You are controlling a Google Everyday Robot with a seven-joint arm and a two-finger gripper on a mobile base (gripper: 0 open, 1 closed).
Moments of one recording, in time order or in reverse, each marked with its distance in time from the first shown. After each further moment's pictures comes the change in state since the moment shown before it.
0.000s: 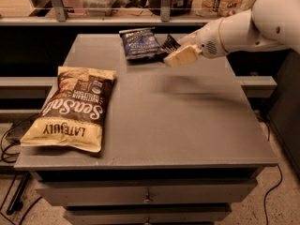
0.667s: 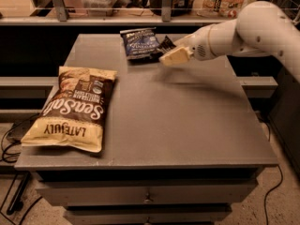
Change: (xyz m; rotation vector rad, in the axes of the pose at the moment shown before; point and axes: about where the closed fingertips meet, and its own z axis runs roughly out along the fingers) arm 0.011 -0.029 0.037 0.056 -0.025 0.044
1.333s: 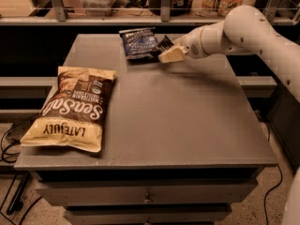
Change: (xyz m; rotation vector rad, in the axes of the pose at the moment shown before) arm 0.009 -0.034 0.040 0.036 0.015 0.002
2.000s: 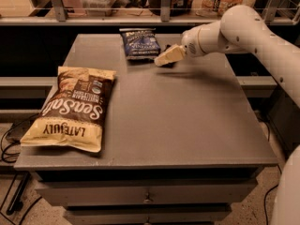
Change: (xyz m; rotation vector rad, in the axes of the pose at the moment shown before) arm 0.000 -0.008 0.012 0.005 0.002 -0.001
